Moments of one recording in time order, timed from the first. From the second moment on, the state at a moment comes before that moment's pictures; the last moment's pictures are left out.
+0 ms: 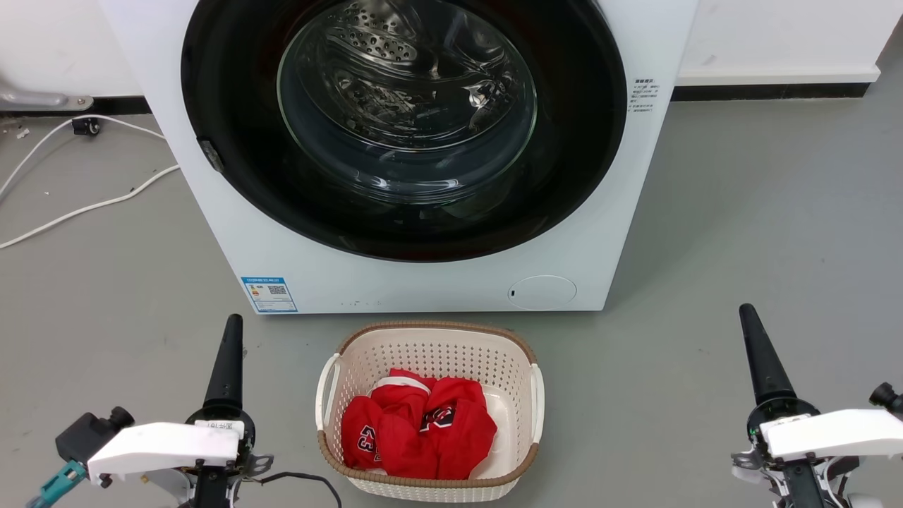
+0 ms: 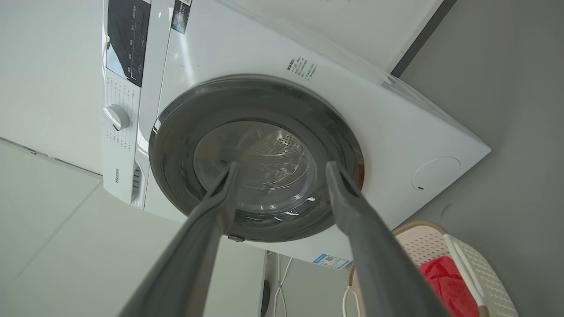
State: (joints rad) left arm -0.07 0.06 0.08 0.14 -1.29 -0.13 -0.02; right arm -0.04 -0.06 -0.05 0.13 1.17 0.13 -0.02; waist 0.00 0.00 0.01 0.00
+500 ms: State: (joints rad) left arm -0.07 0.07 0.08 0.08 -0.98 -0.13 -0.07; right arm -0.04 -0.05 -0.04 0.08 0.81 0.13 -0.07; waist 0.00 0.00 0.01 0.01
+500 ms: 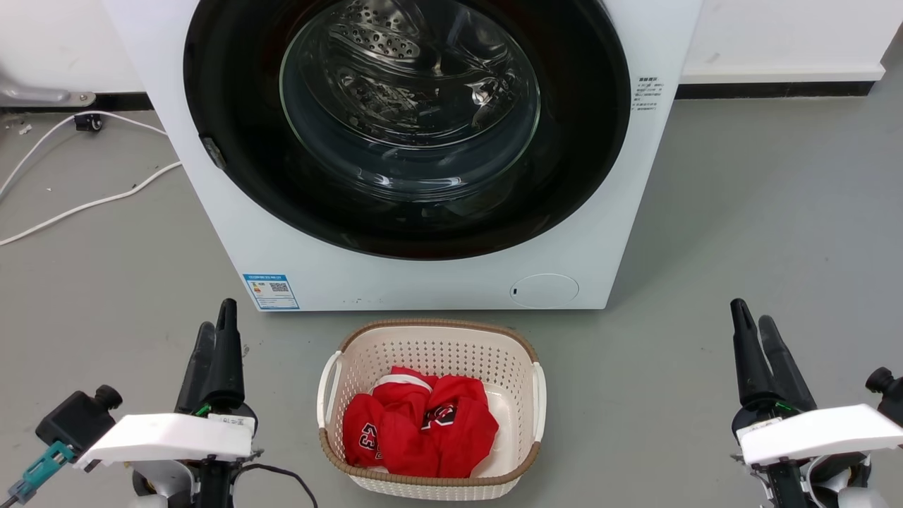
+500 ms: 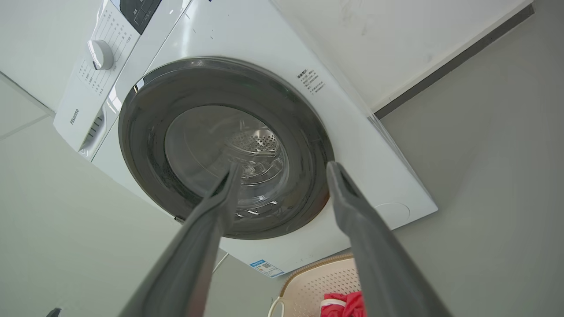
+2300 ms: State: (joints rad) left arm -0.07 0.12 0.07 0.09 -0.31 -0.13 -0.21; right arm -0.04 -0.05 -0.03 0.08 0.24 0.13 -0.16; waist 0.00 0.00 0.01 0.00
